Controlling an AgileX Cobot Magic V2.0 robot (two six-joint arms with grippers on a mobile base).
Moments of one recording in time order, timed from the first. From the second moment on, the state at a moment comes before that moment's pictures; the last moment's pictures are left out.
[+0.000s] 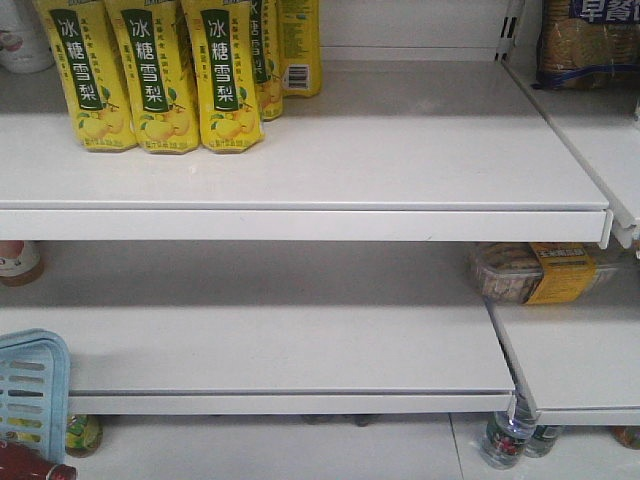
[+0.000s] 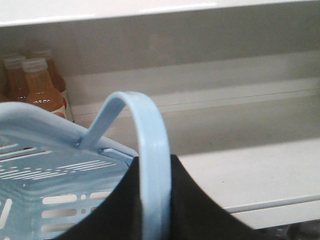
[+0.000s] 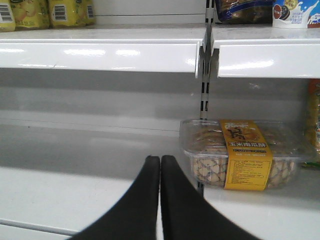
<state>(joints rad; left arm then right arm) -0.09 0.00 0.04 -0.06 0.16 0.03 0.20 0.02 -0.10 -0.12 0.24 0.13</state>
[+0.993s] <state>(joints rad) -0.09 0.00 0.04 -0.06 0.16 0.03 0.20 0.02 -0.10 -0.12 0.24 0.13</state>
